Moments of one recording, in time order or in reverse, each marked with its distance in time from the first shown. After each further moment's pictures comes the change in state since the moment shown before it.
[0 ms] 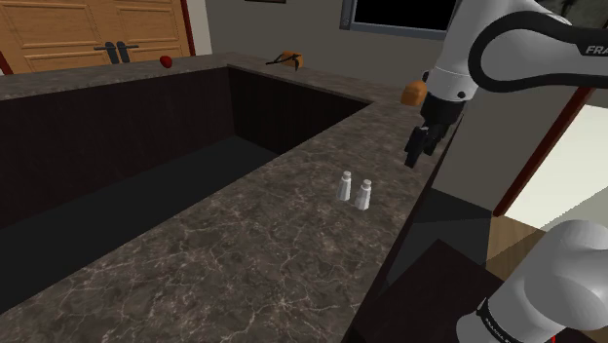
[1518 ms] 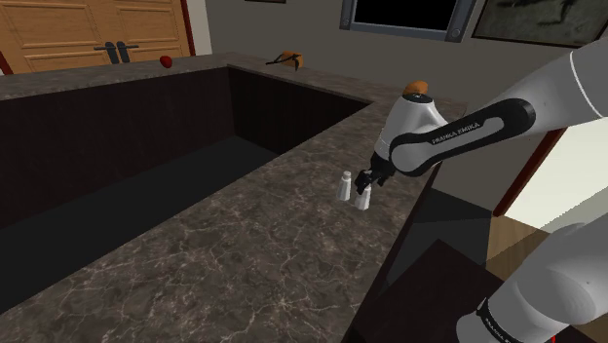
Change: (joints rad) arm -0.115 0.502 0.028 -0.200 -0.063 0.857 0.151
